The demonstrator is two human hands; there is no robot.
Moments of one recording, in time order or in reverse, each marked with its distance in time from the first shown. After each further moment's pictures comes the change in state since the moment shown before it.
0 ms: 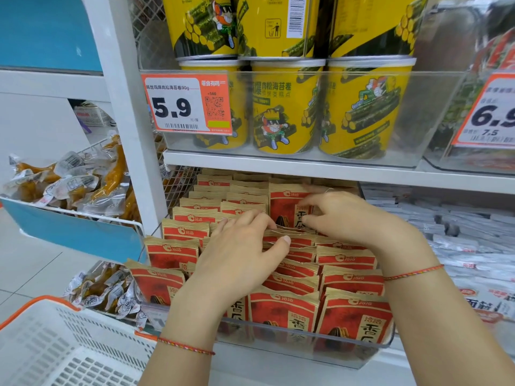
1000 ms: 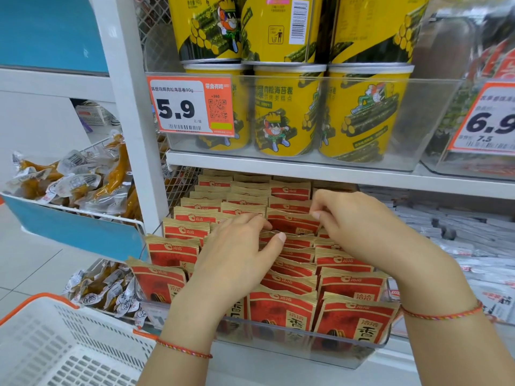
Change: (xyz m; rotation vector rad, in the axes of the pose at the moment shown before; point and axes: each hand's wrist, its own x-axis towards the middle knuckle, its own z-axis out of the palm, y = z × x) left_hand -0.005 -0.002 0.002 -0.029 0.089 -0.026; right_hand -0.037 -0.008 -0.007 -0.036 0.237 -0.056
